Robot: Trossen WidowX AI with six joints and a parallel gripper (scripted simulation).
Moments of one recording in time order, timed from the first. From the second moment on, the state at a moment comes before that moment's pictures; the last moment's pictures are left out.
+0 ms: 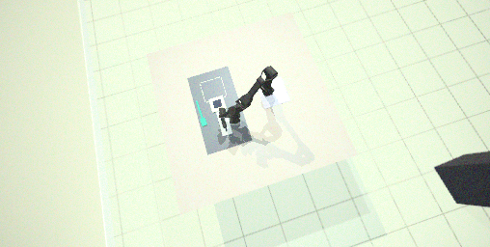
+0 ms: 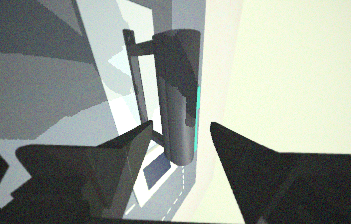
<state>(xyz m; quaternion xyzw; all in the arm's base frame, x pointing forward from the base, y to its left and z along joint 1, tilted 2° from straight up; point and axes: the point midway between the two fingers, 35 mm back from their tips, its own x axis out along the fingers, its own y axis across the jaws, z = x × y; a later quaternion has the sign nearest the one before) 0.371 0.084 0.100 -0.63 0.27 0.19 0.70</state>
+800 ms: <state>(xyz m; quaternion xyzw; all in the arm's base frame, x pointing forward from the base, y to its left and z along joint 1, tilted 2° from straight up) 0.395 0.080 0.078 -0.64 0.26 0.21 0.69</state>
